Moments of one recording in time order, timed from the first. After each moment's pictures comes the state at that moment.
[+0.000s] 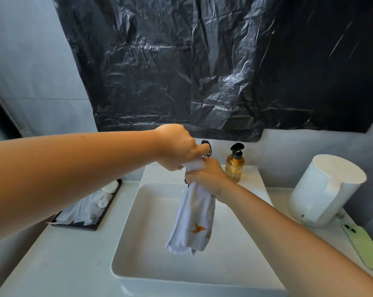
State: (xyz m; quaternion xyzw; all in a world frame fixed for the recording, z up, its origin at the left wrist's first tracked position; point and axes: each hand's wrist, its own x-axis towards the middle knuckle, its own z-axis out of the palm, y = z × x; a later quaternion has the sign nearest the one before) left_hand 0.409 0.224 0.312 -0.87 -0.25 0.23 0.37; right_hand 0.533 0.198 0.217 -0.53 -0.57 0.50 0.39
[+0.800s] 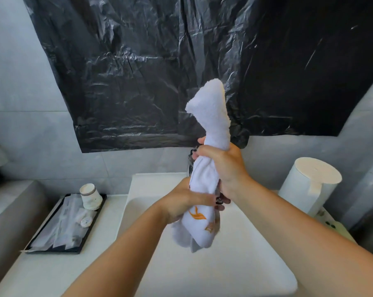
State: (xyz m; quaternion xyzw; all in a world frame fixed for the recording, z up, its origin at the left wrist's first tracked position) left_hand 0.424 0.191 0.215 -0.62 -0.28 -0.31 -0.66; right_hand 0.541 0.185 0.273 -0.50 -0.44 0.42 0.62
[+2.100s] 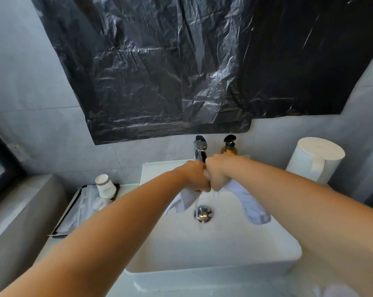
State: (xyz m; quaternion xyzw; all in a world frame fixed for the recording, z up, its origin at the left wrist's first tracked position) left_hand 0.439 0.221 0.207 -0.84 -0.52 0.03 -0.15; right_hand 0.548 0.206 0.237 -0.62 -0.76 0.04 -0.20
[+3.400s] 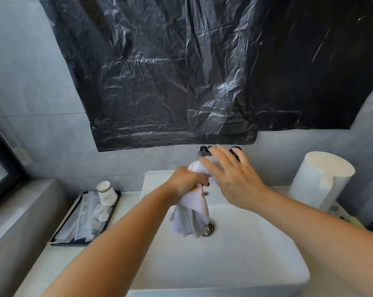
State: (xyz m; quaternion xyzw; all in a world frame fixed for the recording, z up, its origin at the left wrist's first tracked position) left_hand 0.413 0.213 0.221 -0.56 -0.53 -0.31 -0.56; right_hand 0.587 0.183 0.209 -0.48 -0.81 -0.31 0.12
